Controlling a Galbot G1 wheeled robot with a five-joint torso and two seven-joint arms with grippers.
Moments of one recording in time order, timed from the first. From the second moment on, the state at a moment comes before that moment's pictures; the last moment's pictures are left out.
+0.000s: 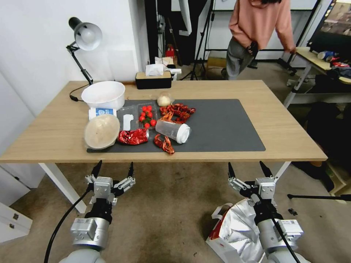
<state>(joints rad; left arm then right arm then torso) 1.80 -1.50 -0.55 -2.30 0.00 0.00 0.00 -1.80 1.50 0.55 2.30 0.00 0.00 0.00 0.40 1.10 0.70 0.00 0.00</state>
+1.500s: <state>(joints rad) 1.75 -1.45 -0.51 -2.23 -0.05 -0.08 -0.06 -1.77 1.47 0.61 2.26 0.03 0.02 0.00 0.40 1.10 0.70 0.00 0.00</state>
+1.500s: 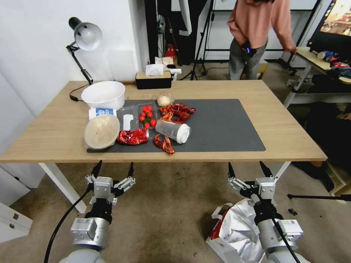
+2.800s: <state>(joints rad) 1.68 -1.36 -0.42 -2.04 -0.12 -0.35 -0.20 -1.70 1.37 0.82 2.22 0.29 0.13 -0.30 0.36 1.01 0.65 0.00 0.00</state>
